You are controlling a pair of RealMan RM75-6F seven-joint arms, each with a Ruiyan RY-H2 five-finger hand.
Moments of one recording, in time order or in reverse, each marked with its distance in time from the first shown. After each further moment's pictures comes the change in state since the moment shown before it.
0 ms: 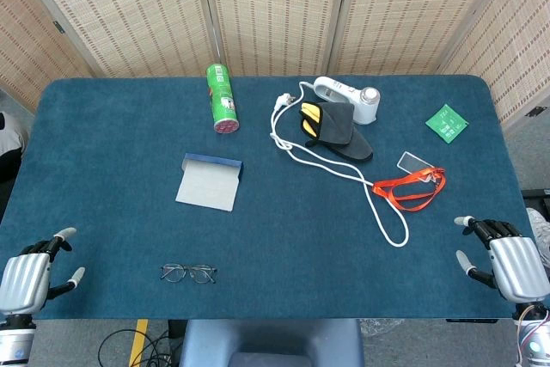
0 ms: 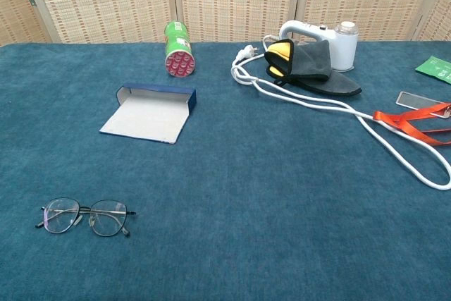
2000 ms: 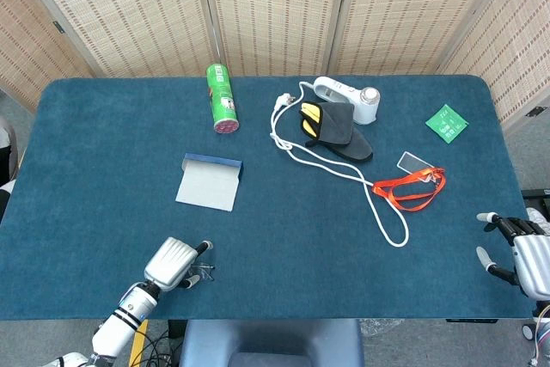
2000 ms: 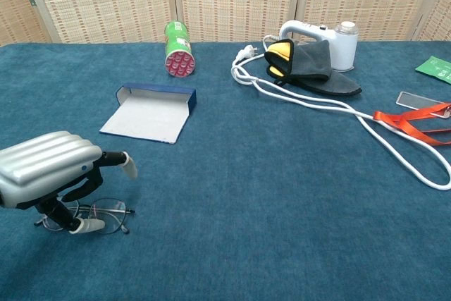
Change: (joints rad) left arm -0.372 -0.328 0.017 0.088 0.023 -0.438 0.380; right arm -0.009 0.004 0.014 0.099 0.055 0.009 0.100
